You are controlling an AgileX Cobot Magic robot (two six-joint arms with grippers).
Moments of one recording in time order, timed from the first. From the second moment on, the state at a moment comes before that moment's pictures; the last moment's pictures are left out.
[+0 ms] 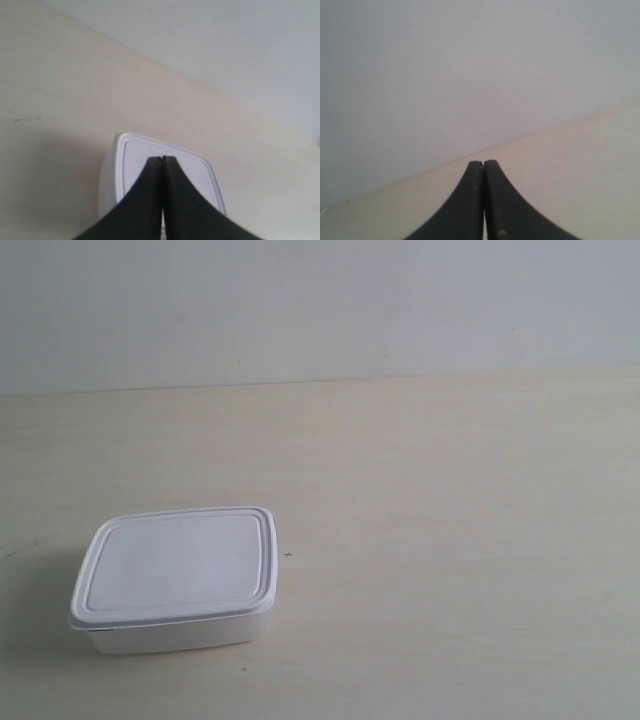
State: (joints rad) left arm -0.04 0.27 -0.25 -0.20 0.40 -0.43; right arm 0.22 0.26 -0.21 0.39 0.07 0.05
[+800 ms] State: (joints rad) left arm -0.07 0.80 -0.82 -0.23 0.79 -0.05; right arm 0.23 1.29 -1.24 0.25 1.00 0.01
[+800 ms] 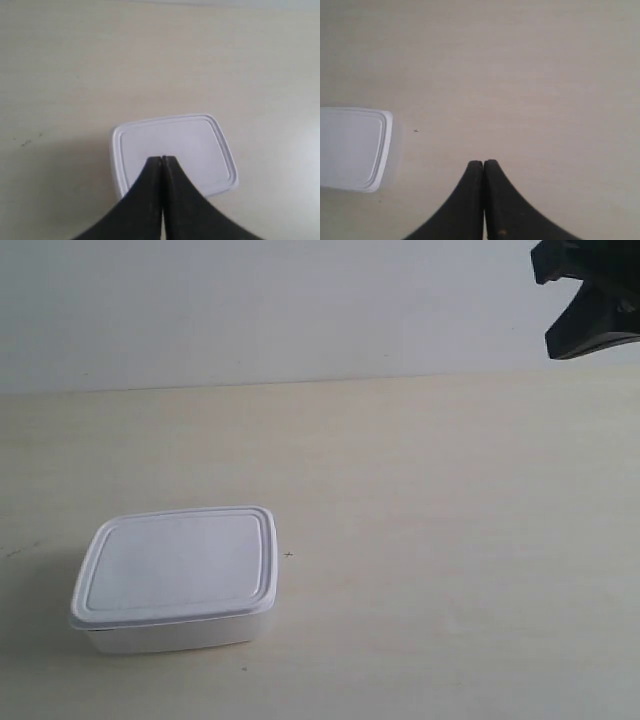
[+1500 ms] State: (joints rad) left arm -0.07 0.83 -0.54 -0.50 0.90 0.05; right arm 0.73 1.65 -1.27 0.32 0.90 0.10
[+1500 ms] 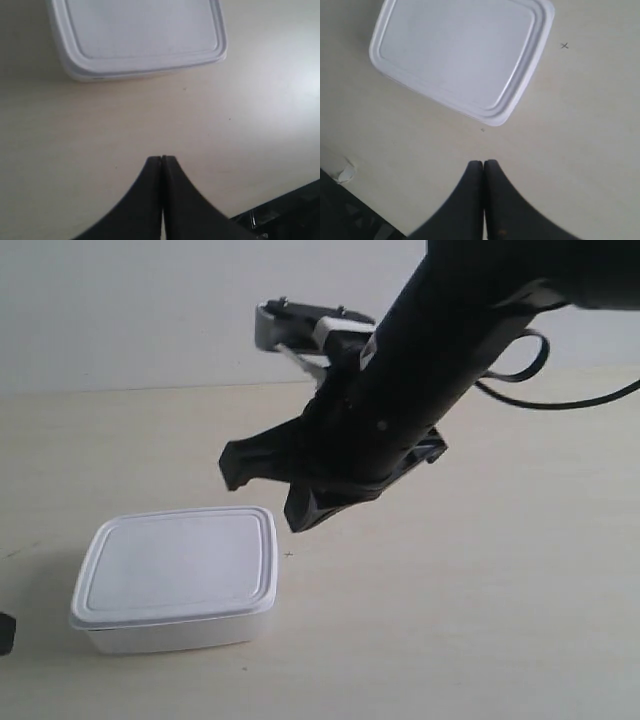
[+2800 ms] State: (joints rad) left arm -0.07 1.31 -0.39 -0.93 0.49 0.49; right arm 0.82 1.92 -1.13 0.58 0.60 0.00
